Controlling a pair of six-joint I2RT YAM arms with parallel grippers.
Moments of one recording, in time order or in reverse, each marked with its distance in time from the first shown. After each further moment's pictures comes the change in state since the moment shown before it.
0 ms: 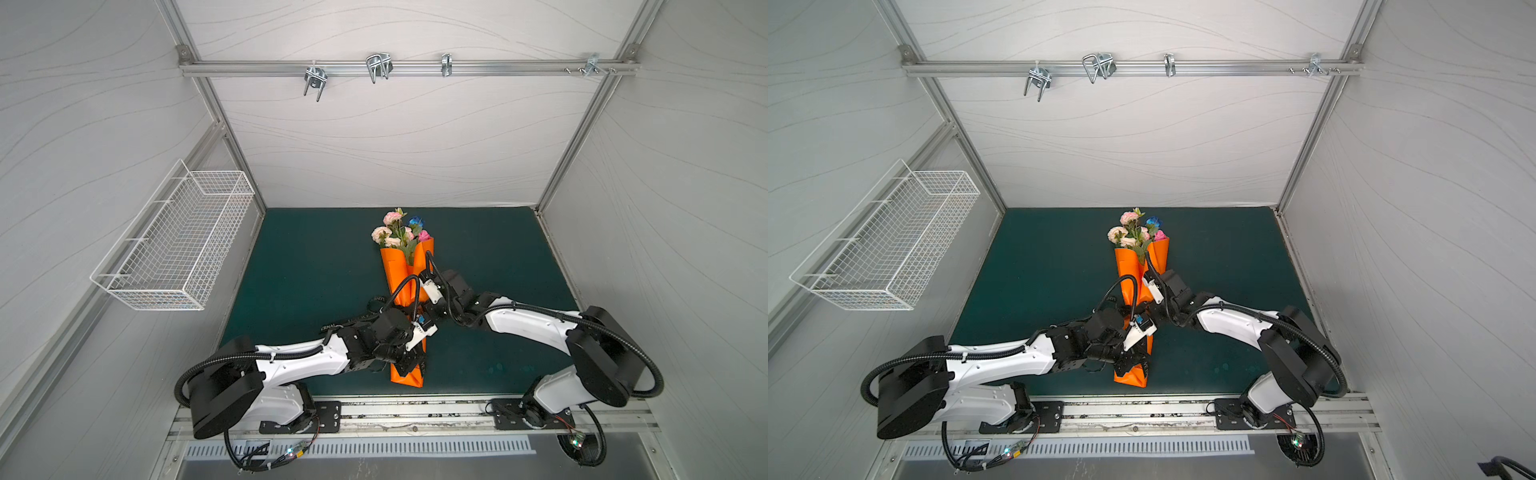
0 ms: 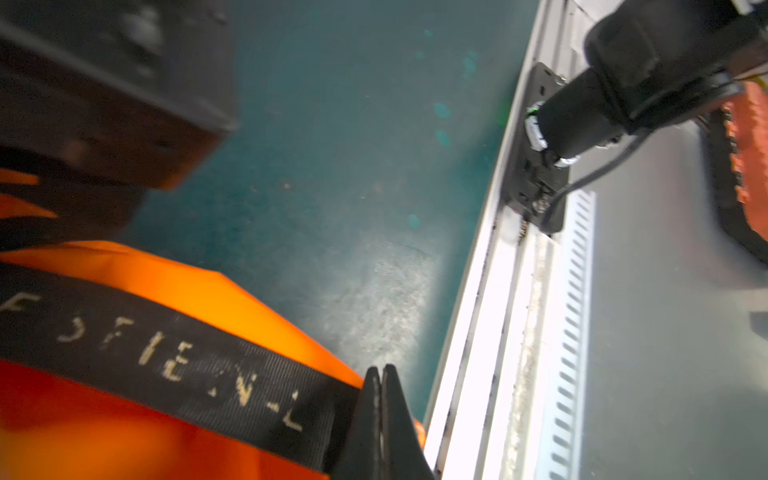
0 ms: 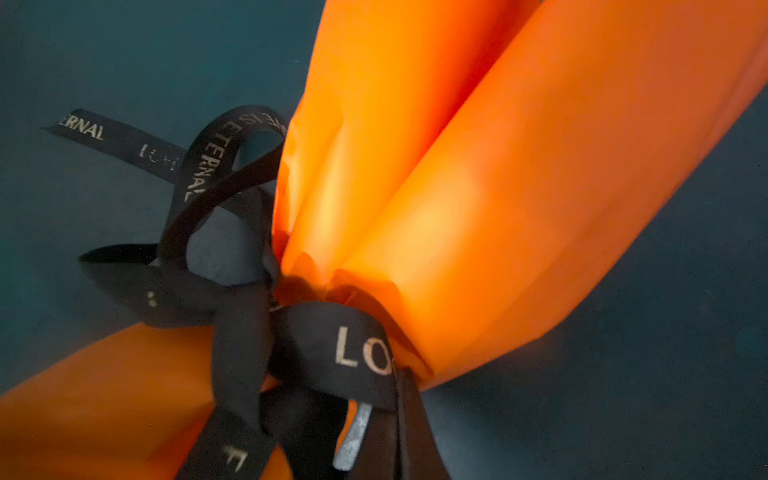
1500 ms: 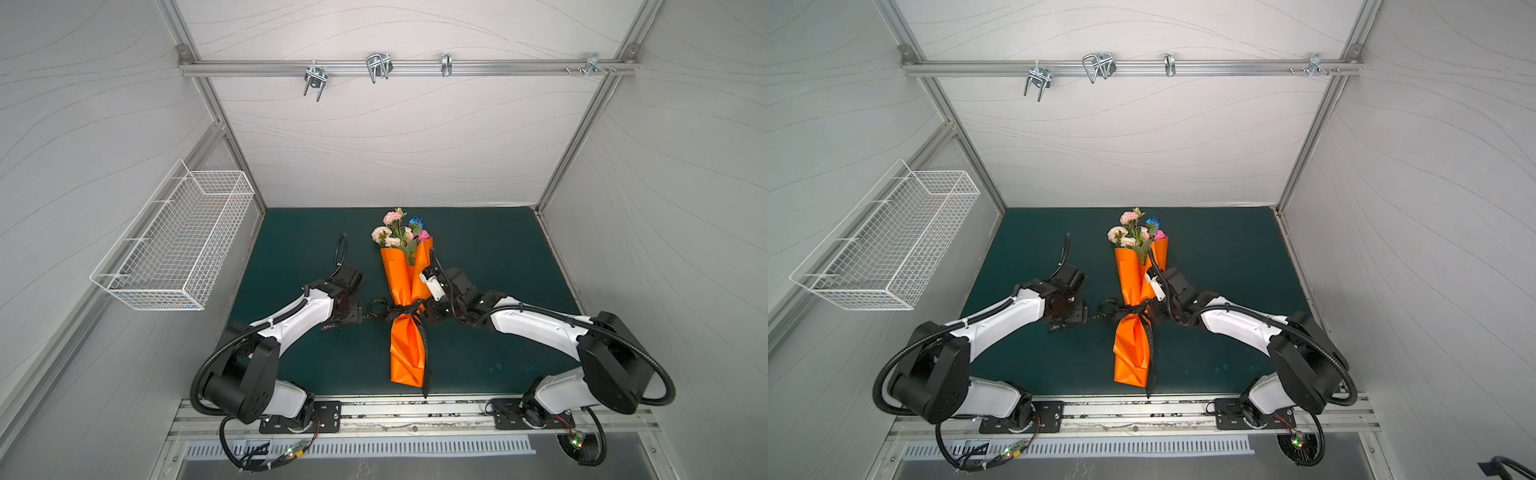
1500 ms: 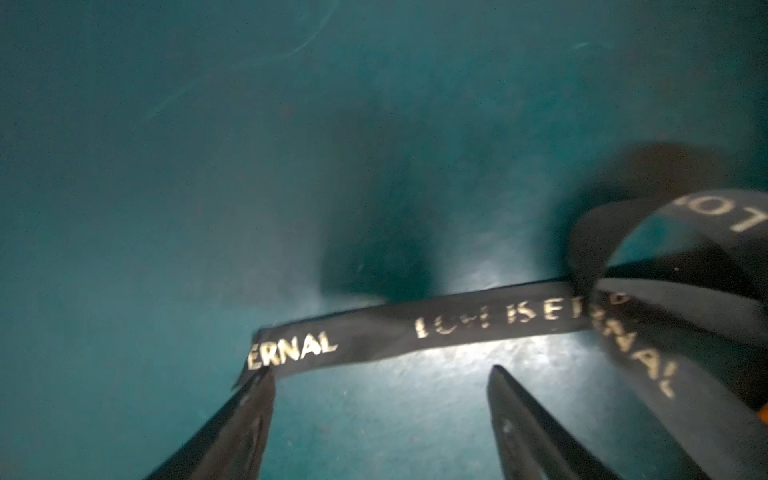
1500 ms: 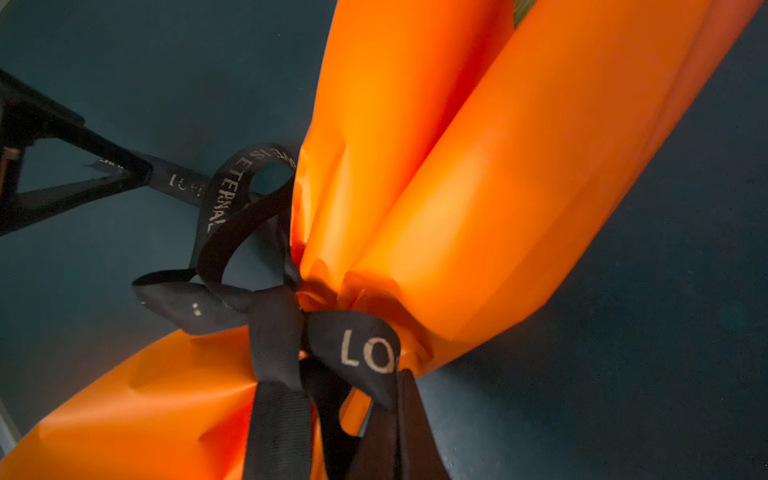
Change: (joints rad) left arm 0.624 0.177 0.290 -0.690 -0.514 -0.253; right arm 0.002 -0.062 0.011 -0.042 -0.014 0.071
